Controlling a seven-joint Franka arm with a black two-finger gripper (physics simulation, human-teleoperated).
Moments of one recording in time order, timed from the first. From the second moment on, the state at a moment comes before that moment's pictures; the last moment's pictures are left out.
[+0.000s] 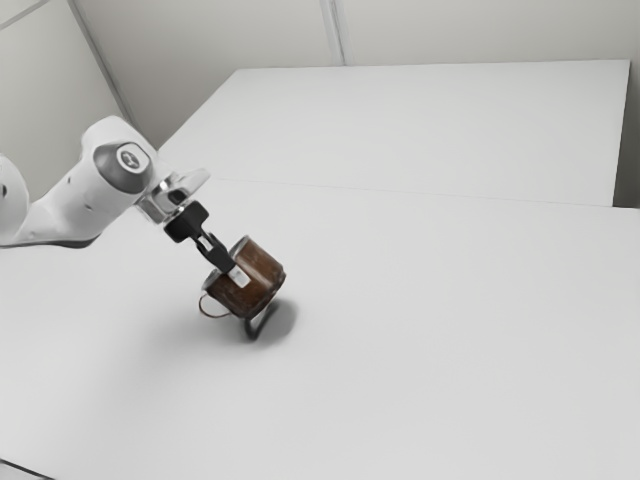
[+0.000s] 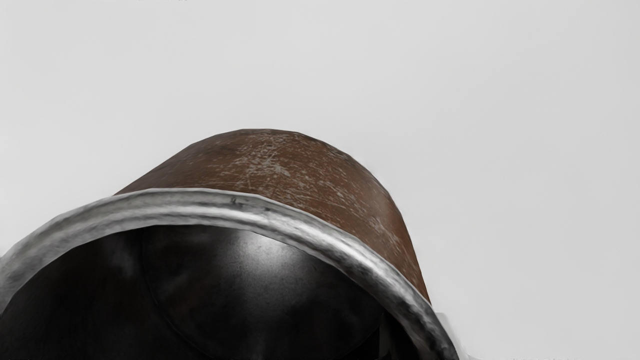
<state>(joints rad) -0.06 0.02 0.19 -2.13 -0.56 1.93 1.08</state>
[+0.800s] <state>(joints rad) -0.03 0.05 0.11 -2.23 -0.04 2.34 0.71</state>
